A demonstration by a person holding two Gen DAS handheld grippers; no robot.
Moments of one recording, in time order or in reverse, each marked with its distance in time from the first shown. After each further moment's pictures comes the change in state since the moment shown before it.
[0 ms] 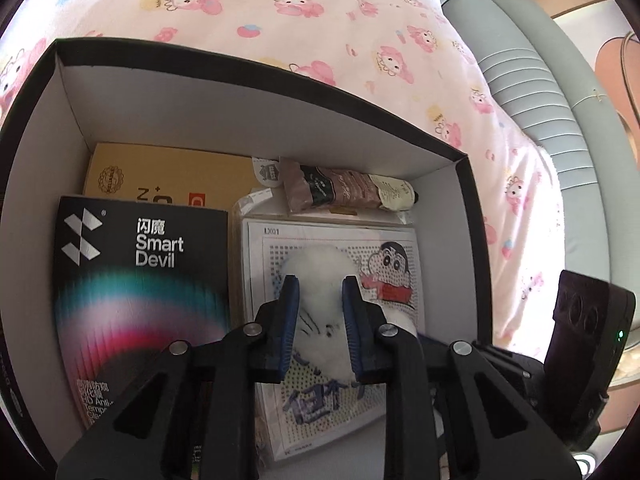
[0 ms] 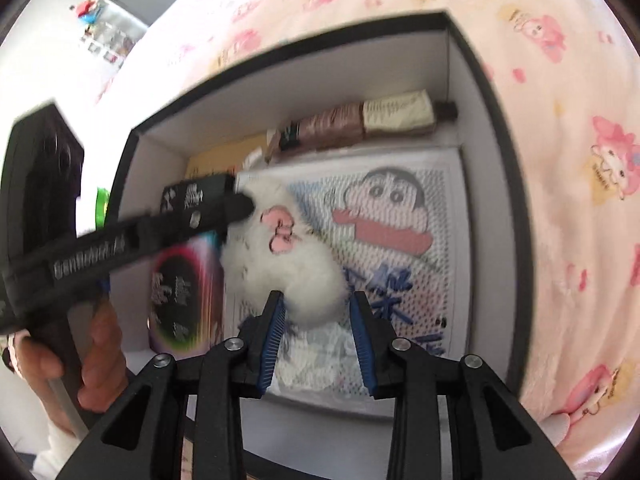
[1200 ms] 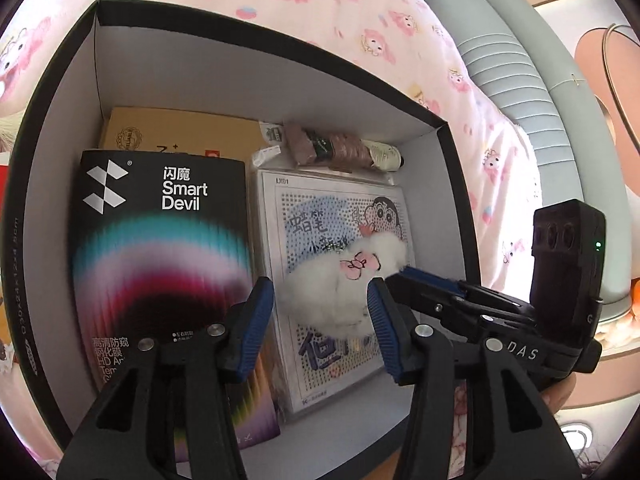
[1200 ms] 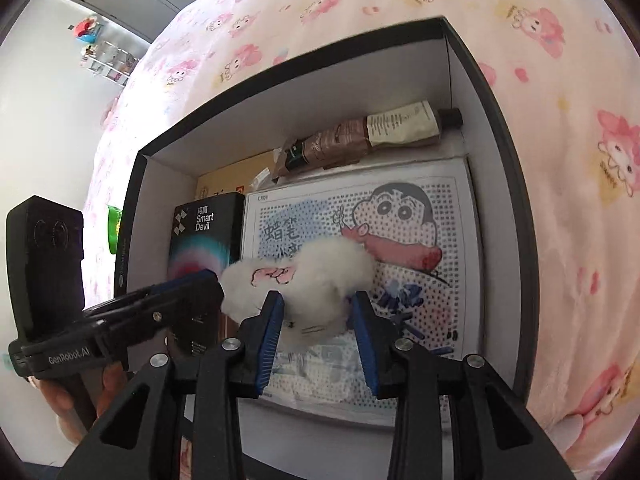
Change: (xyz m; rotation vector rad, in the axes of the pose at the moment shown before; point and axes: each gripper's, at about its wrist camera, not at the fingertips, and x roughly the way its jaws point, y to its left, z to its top) left arm -0.035 0.014 -0.016 0.024 0.061 -0.063; right arm 0.024 0.039 0.026 0.037 -0.013 0.051
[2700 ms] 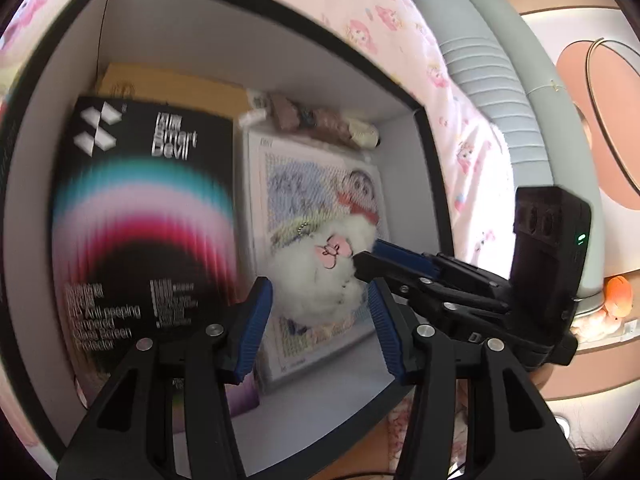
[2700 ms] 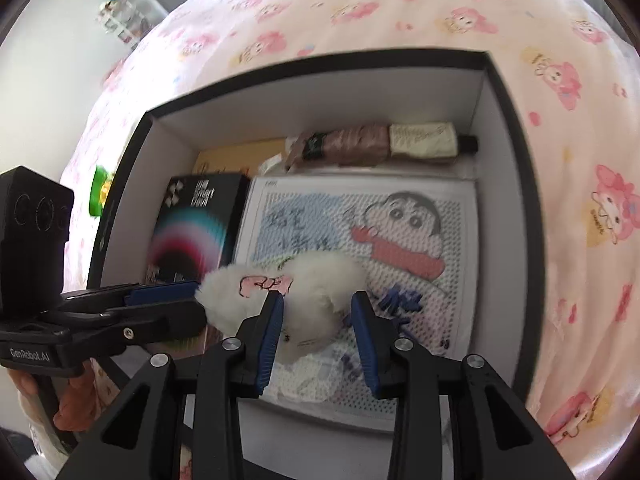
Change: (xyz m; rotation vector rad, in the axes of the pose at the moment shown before) left arm -0.015 0.011 -0.036 -0.021 0.034 -0.113; right arm -0.007 -0.007 -0.019 -0.169 0.012 -0.084
